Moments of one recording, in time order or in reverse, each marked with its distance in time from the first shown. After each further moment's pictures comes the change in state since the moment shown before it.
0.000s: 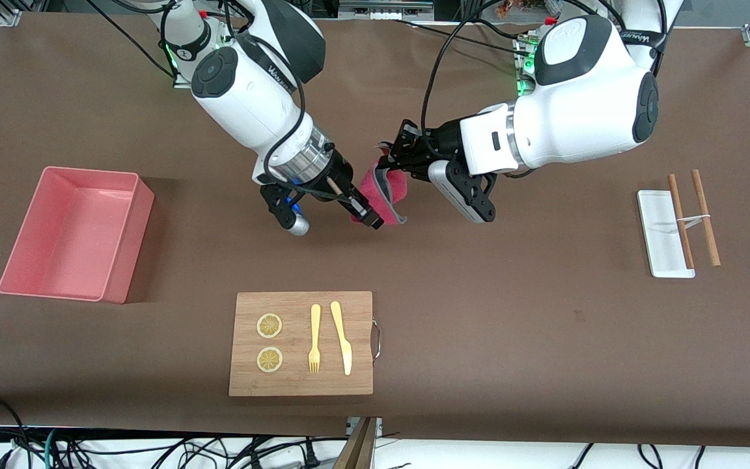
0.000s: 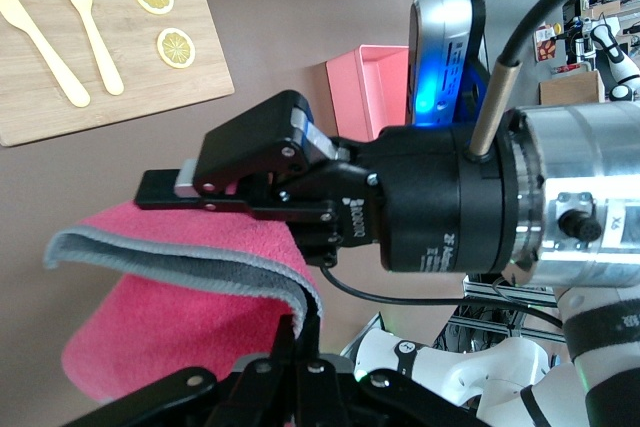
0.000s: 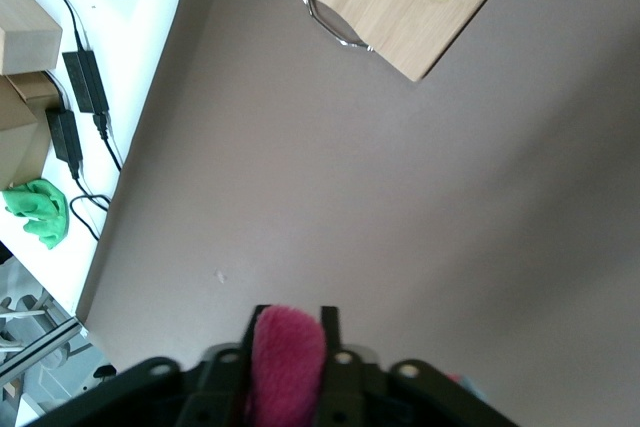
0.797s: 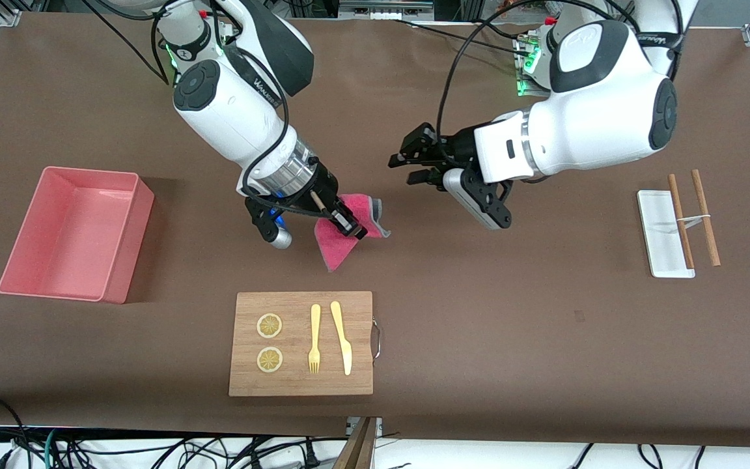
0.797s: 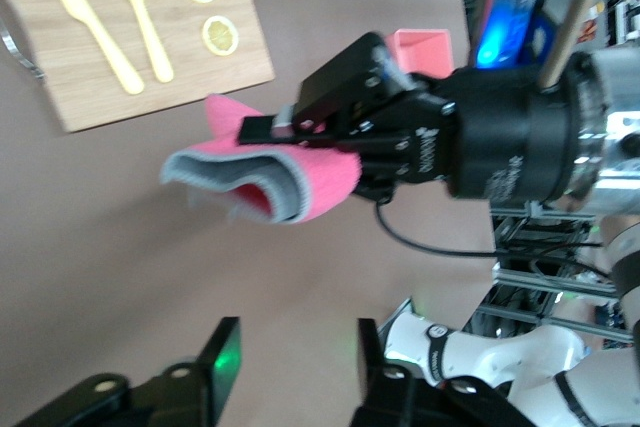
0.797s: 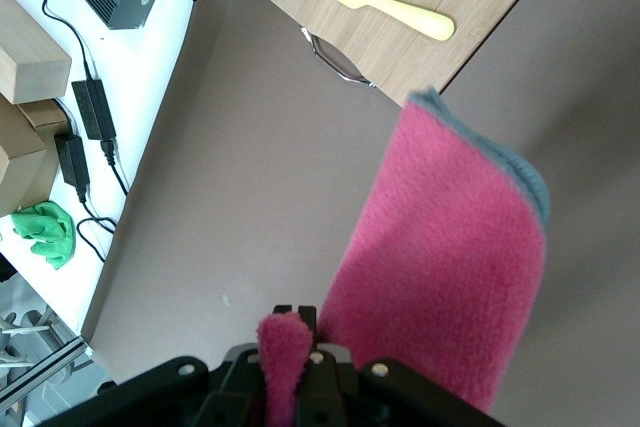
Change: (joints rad) left arm 0.043 -0.006 0.011 0.005 0.087 -0.098 0.001; right arm -0.021 0.011 -0.012 0.009 -0.008 -0.001 -0.023
